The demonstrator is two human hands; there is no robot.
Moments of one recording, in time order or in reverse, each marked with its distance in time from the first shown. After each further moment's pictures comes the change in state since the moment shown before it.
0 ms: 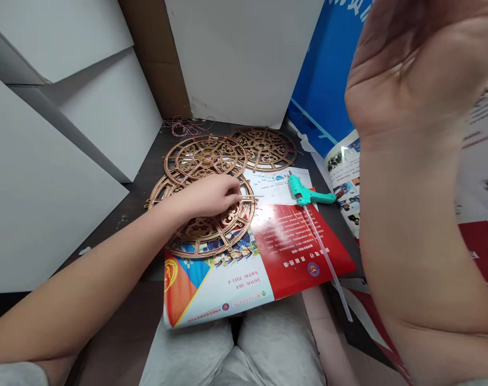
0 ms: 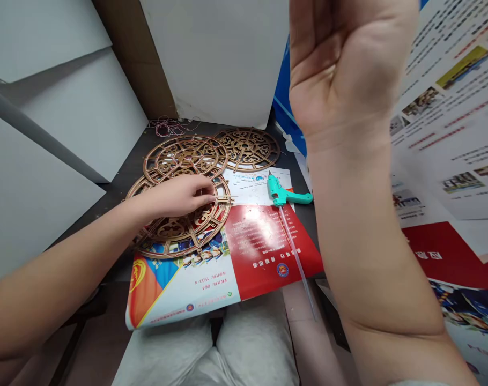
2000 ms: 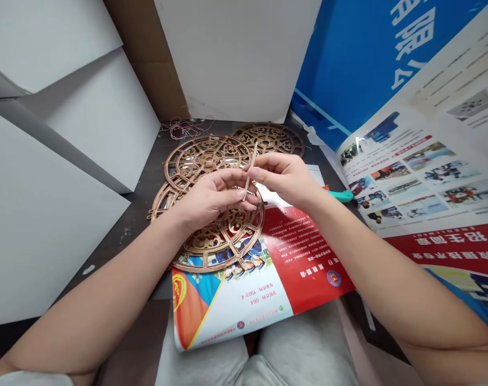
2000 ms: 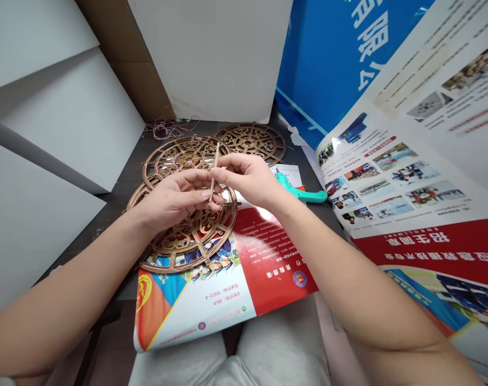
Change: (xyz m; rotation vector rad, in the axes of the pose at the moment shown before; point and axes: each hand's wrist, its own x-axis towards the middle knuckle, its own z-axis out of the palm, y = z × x) left_hand -0.008 -0.010 0.019 -1.445 0.079 0.076; right_hand -0.077 0.146 -0.050 -0.465 -0.392 0.316
